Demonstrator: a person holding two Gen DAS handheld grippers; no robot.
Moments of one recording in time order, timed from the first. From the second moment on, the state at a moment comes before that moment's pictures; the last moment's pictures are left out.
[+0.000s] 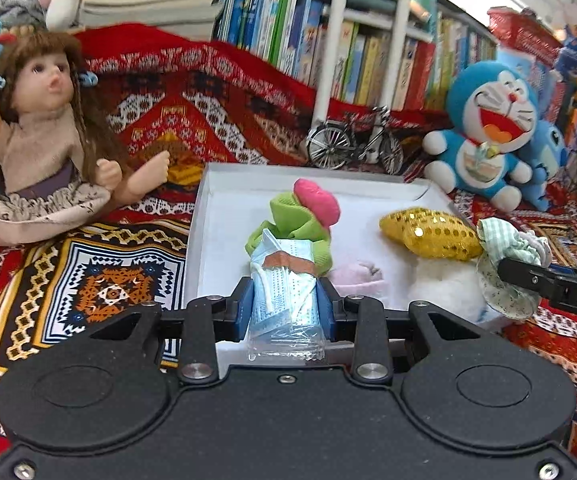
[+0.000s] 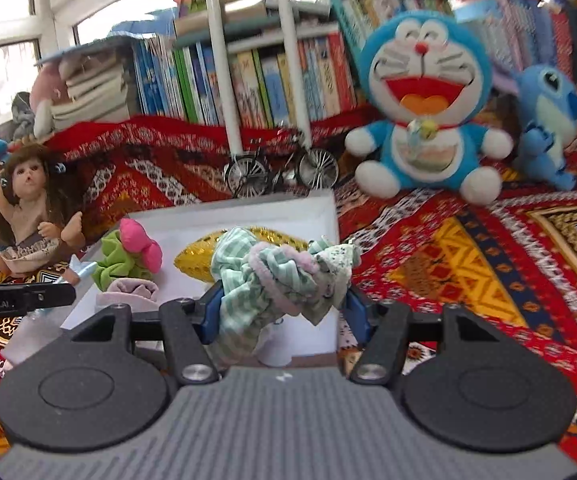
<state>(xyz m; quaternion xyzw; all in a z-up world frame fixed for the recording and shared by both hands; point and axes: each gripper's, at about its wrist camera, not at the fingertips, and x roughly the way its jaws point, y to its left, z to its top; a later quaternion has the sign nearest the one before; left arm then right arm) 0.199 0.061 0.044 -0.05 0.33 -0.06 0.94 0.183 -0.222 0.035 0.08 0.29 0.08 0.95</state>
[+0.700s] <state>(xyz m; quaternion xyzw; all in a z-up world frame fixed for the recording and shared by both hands) 0.258 0.045 0.033 -0.05 0.34 -0.04 0.94 0.248 -0.202 0.032 0.06 0.31 0.07 0.95</state>
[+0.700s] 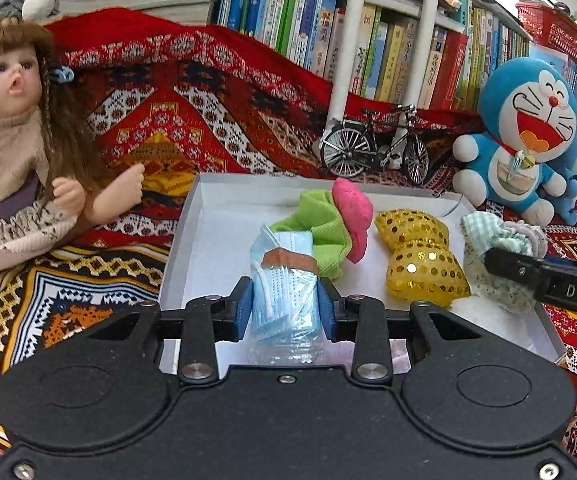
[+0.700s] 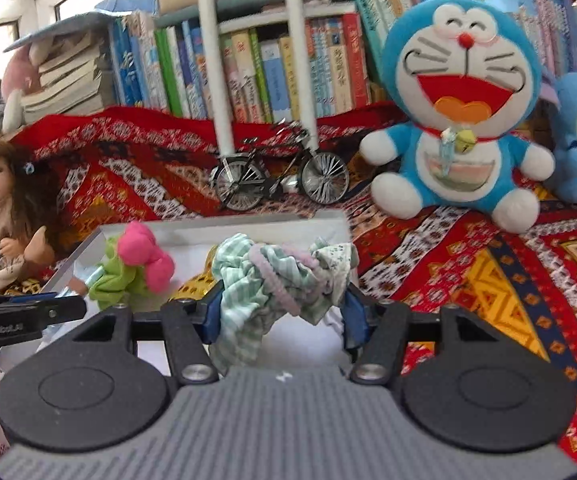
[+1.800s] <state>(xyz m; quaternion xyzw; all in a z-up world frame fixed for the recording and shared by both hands) 0.200 0.042 0.050 -0.03 0.31 -0.06 0.95 0.184 -0.219 0.054 0.11 0.26 0.13 0.95</state>
